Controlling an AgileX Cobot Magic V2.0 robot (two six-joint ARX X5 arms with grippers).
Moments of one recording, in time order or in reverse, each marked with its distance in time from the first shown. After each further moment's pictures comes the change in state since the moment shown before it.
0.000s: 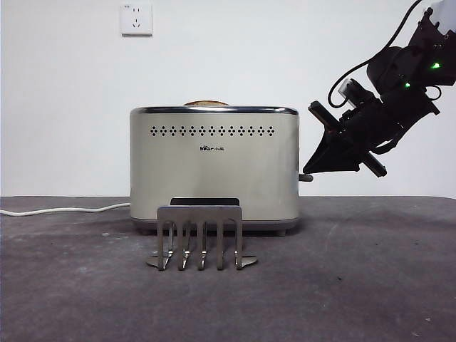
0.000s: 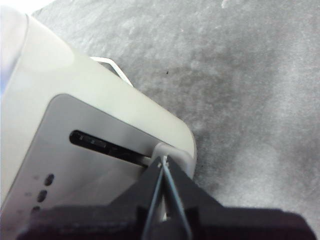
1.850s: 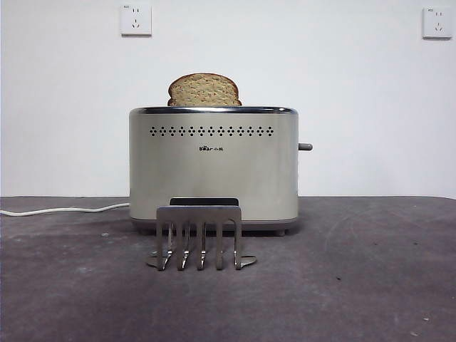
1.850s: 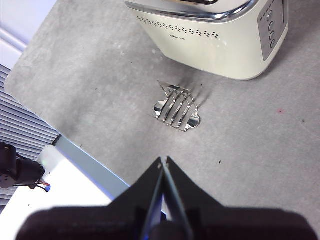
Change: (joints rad) left arm 0.000 0.000 0.000 -0.173 0.000 0.000; right arm -0.006 -0.949 -0.019 -1.118 -0.045 -0.337
